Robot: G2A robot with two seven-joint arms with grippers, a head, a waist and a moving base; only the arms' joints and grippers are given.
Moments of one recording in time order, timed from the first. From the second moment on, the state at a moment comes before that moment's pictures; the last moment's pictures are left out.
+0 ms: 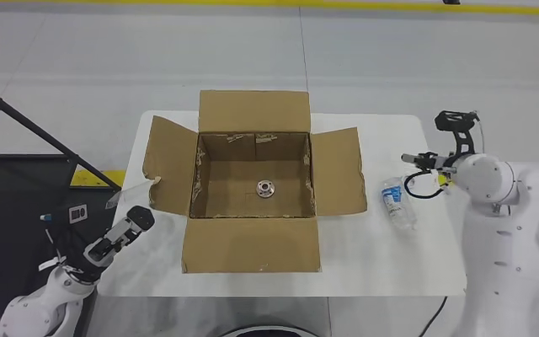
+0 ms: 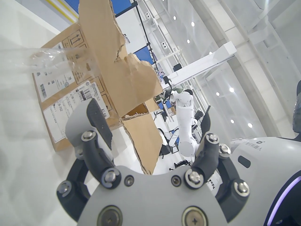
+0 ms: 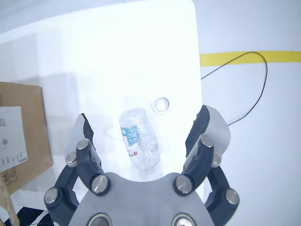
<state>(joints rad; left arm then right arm) 1.85 -1.03 -1.88 -1.78 -0.49 -0.74 -0.75 -0.84 -1.22 1.66 -1.54 -1.19 -0.04 1.36</state>
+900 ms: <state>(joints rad) 1.84 -1.04 -1.86 -1.79 -0.45 -0.71 -0.73 -0.64 -1.20 1.53 -1.02 -1.30 -0.02 1.29</state>
